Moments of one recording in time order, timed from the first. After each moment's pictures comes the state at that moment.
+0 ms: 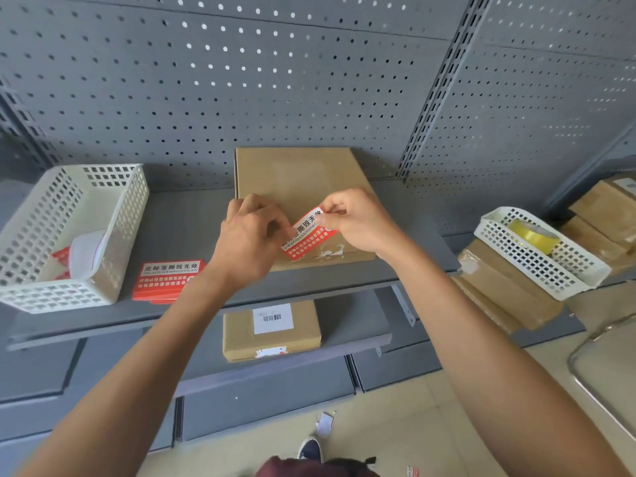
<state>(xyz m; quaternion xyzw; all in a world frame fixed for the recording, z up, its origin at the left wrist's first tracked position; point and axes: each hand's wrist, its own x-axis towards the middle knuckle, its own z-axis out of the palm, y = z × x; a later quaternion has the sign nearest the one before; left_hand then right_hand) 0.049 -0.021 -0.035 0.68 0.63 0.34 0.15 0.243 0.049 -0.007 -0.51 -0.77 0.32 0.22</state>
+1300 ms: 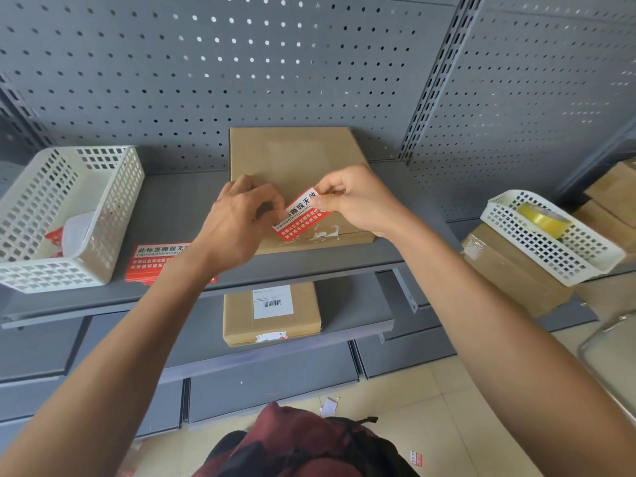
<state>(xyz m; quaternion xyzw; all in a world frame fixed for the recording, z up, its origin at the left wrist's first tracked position) 0.049 -0.031 -0.025 0.72 0.61 0.29 0.14 0.252 0.043 0.000 -0.48 -0.75 0.39 0.23</state>
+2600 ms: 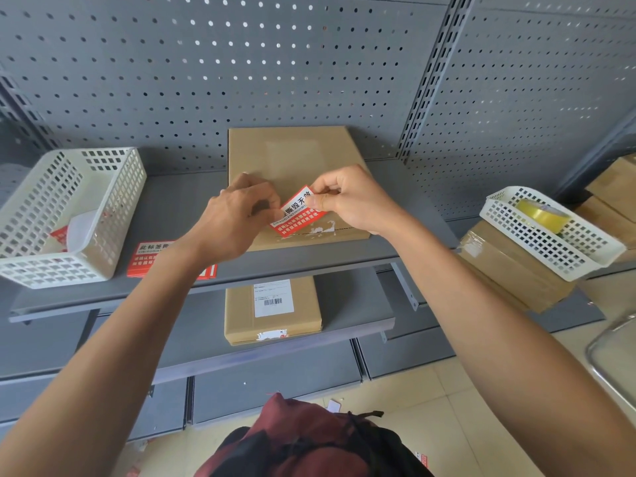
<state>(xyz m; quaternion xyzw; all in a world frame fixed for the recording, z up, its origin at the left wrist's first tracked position) 0.046 -0.034 -0.019 0.74 0.60 0.25 0.16 0.257 0.038 -0.004 -0.45 -0.78 0.38 0.23</state>
